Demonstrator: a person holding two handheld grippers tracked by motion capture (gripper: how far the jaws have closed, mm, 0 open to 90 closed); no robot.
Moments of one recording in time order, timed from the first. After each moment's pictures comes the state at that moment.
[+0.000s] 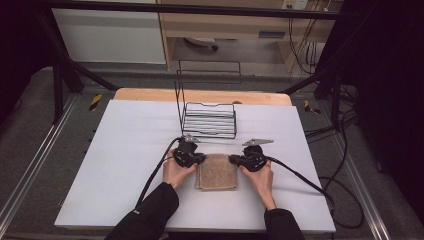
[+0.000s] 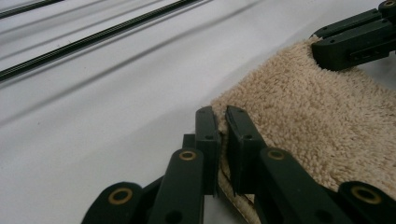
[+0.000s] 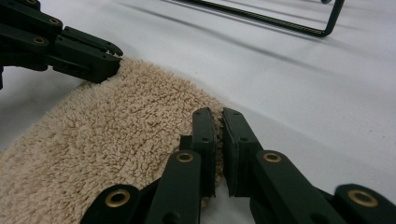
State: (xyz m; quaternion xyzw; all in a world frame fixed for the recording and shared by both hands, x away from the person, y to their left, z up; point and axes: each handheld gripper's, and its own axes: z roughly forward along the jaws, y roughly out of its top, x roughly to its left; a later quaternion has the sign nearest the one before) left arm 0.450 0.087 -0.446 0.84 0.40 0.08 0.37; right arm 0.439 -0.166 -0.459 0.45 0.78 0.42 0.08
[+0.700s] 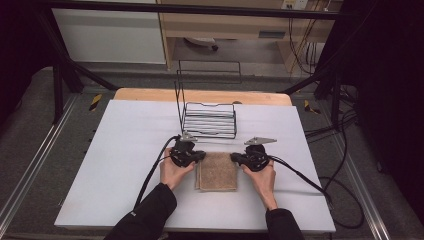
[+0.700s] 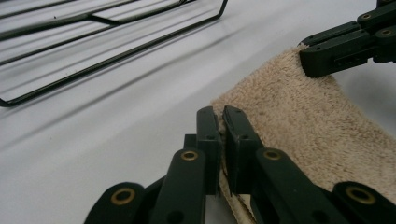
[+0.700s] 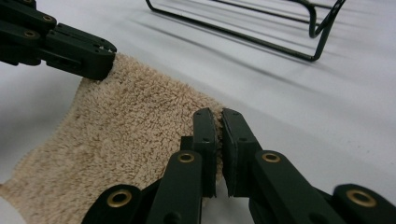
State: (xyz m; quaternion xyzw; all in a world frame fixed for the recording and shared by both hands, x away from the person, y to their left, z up) left arm 0.438 0.095 -0.425 0.82 0.38 0.08 0.41; right arm 0.429 -0.169 -0.439 0.44 0.78 0.43 0.10
